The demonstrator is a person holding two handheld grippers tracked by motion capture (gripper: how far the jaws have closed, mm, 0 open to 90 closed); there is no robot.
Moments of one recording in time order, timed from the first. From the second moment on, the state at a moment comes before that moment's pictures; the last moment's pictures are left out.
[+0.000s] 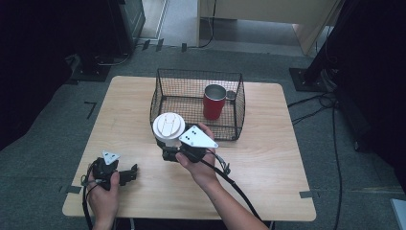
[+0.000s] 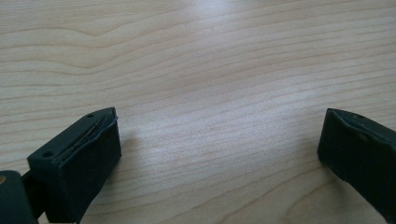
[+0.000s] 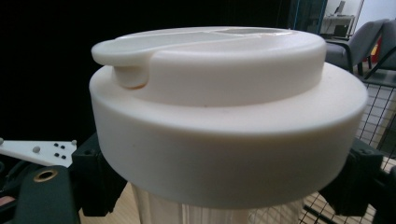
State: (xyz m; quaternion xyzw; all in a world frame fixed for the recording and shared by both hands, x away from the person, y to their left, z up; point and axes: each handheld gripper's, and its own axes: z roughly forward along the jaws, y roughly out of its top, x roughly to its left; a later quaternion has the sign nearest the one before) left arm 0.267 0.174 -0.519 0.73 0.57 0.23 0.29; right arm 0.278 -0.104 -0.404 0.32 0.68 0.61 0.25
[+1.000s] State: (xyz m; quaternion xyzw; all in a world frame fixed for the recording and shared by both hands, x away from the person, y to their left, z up) left arm 0.267 0.174 -0.519 0.73 0.57 0.23 0.29; right arm 0.303 -0.110 -0.357 0.32 0.64 0.63 0.30
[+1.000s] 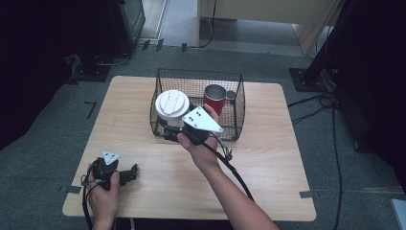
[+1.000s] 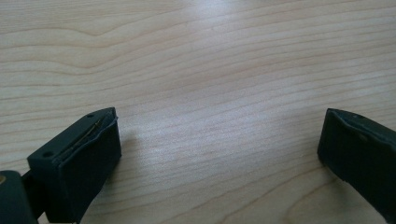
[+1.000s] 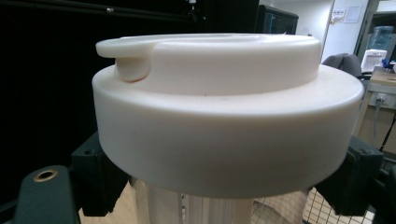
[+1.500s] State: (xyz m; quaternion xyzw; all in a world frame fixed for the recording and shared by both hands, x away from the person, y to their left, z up) left arm 0.266 0.174 -0.519 0.73 0.57 0.23 0.29; right arm 0.325 -0.109 -0.342 0.32 0.63 0.63 0.32
